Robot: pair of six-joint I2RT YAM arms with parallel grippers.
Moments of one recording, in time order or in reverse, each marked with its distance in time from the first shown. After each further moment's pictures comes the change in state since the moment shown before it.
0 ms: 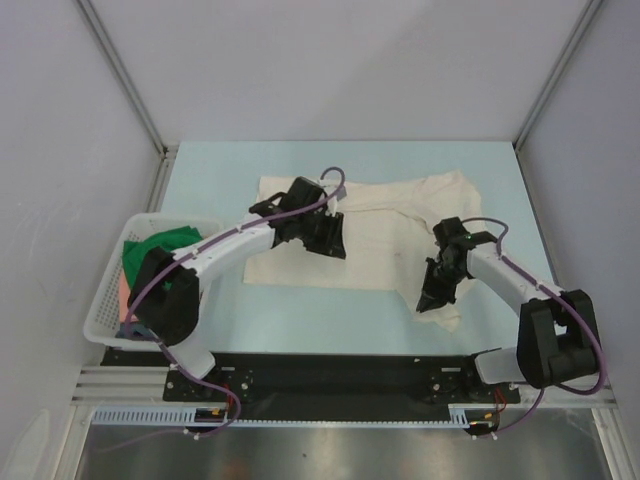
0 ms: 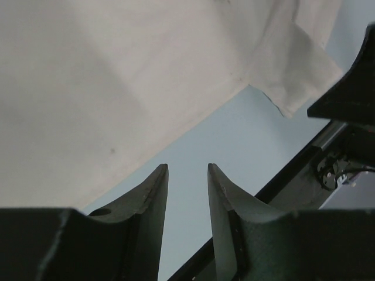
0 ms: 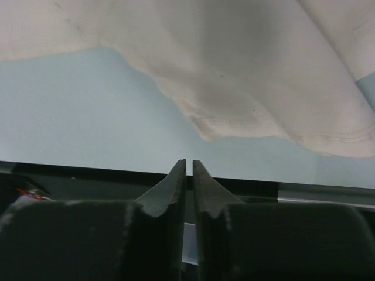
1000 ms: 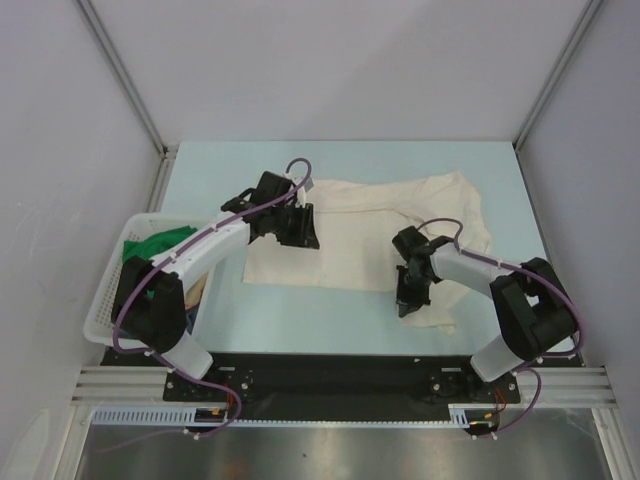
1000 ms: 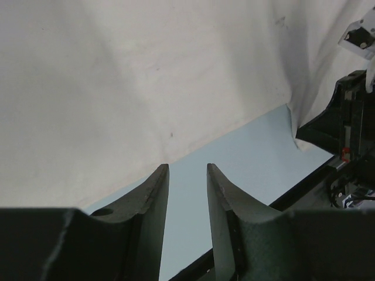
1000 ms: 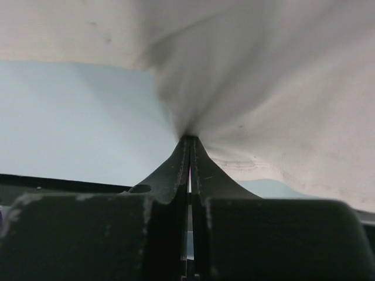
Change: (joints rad) left arm 0.178 -0.102 -0.071 -0.043 -0.029 0.005; right arm 0.264 0.193 -0.006 0.172 0.150 0.071
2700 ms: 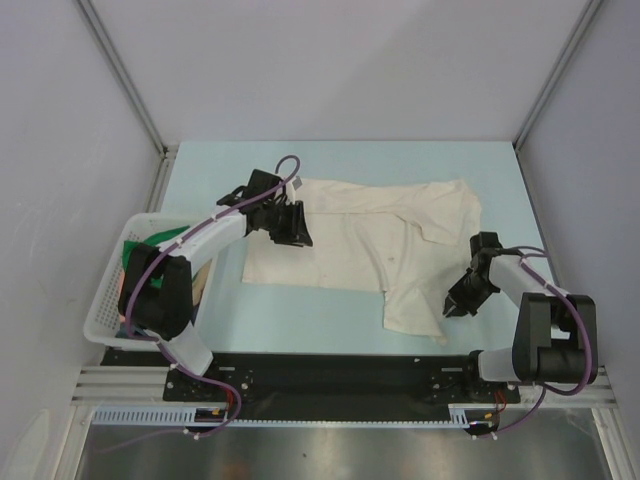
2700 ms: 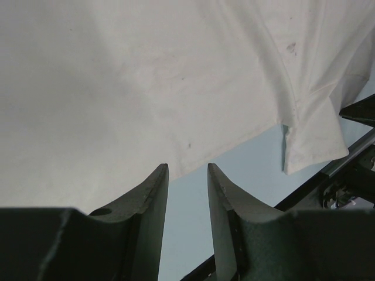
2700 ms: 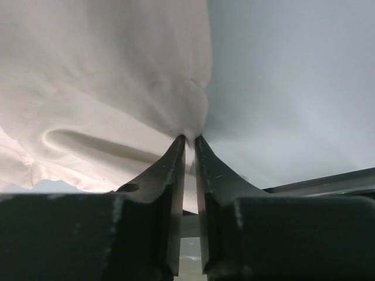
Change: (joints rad) left arm 0.107 0.083 -0.008 0.035 0.094 -0.004; right arm -0.558 -0.198 -0.179 -0.042 0.014 0.119
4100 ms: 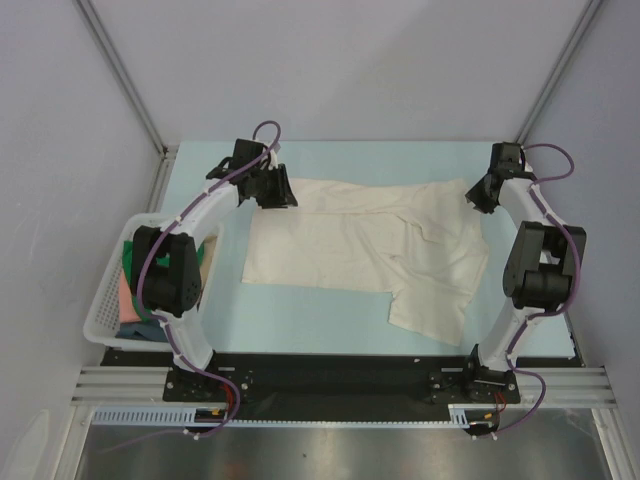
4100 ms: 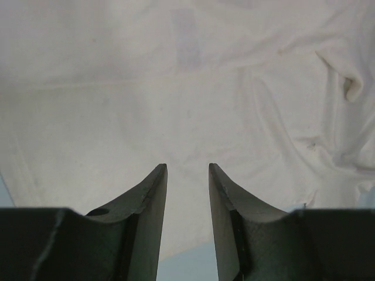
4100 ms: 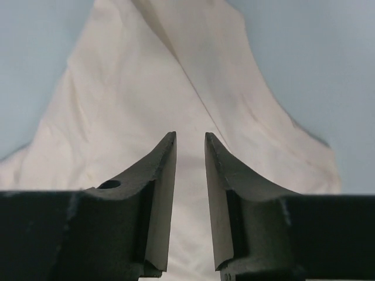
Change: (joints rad) left arm 0.124 0.144 0.249 0.003 -0.107 -0.008; right arm -0.080 0.464 0.753 0.255 0.183 -0.107
